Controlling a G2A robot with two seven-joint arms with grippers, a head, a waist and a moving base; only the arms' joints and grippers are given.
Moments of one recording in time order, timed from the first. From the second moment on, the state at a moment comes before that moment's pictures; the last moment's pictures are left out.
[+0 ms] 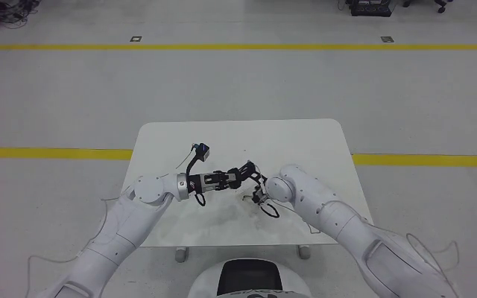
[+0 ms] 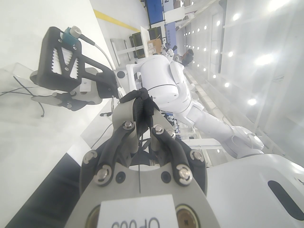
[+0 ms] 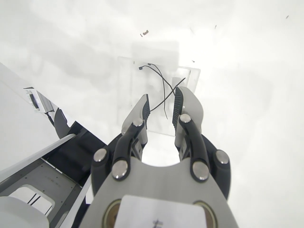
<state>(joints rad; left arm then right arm) 1.20 -1.07 -0.98 -1.33 -0.41 -0.34 -0.94 -0.91 -1.36 0.54 -1.02 -0.82 -0.10 0.94</state>
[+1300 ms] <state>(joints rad) 1.20 -1.07 -0.98 -1.33 -0.41 -0.34 -0.94 -0.89 -1.43 0.50 -0.87 -0.90 -0.23 0.86</state>
